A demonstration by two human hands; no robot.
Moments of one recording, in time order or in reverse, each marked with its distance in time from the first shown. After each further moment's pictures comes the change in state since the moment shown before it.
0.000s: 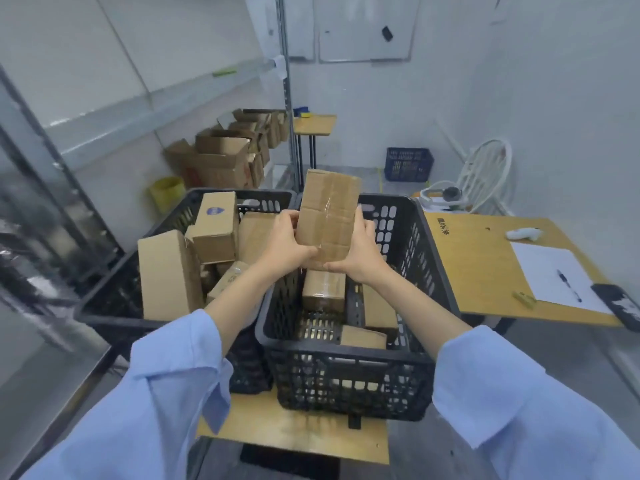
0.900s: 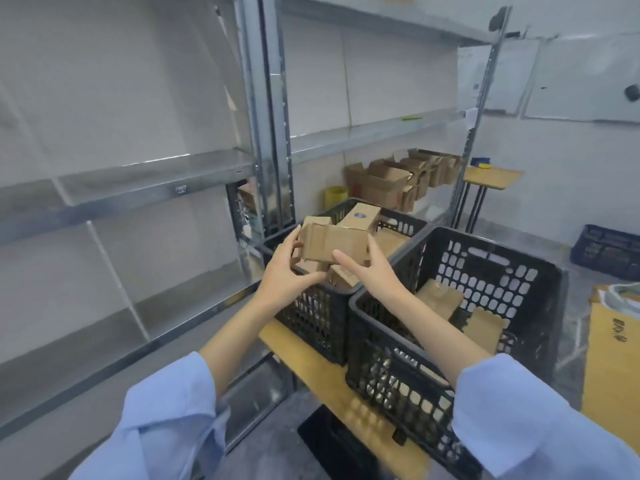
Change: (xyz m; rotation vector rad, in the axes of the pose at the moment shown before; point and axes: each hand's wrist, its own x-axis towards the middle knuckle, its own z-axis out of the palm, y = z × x) left_hand -0.228 0.021 -0.066 0.000 0.588 -0.112; right_hand -0.094 -0.090 0.051 0.465 -0.516 -0.373
